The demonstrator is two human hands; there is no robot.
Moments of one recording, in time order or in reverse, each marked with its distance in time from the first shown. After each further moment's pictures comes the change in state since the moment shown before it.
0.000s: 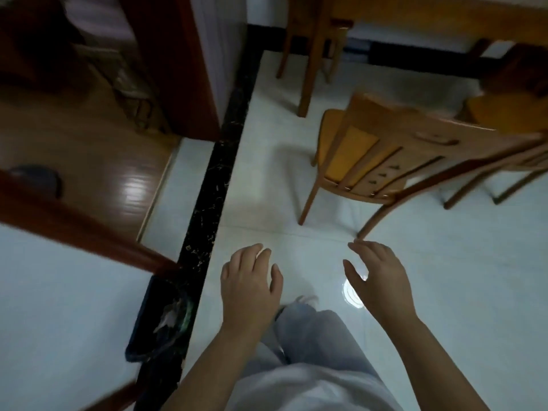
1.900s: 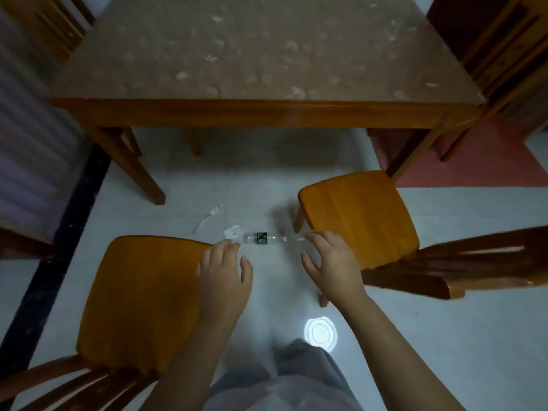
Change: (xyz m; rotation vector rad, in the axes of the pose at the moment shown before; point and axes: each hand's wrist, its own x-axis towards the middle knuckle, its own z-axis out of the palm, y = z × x) left_hand 0.534 0.650 0.425 0.033 -0.024 -0.012; right_hand 0.524 0.722 -0.232 0.034 0.023 0.010
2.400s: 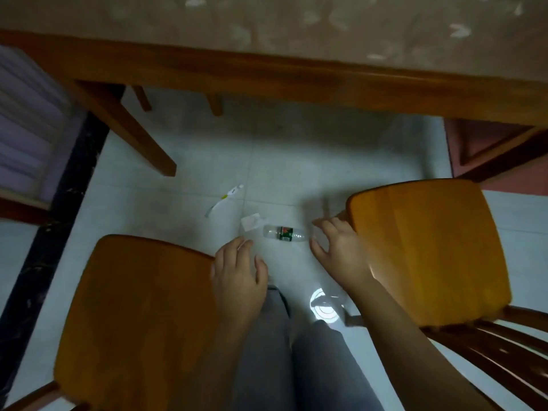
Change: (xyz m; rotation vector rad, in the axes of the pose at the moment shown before) left_hand 0.152 -0.097 0.171 -0.031 0.010 -0.191; right_hand 0.208 0.055 0.199 0.134 -0.224 -0.035
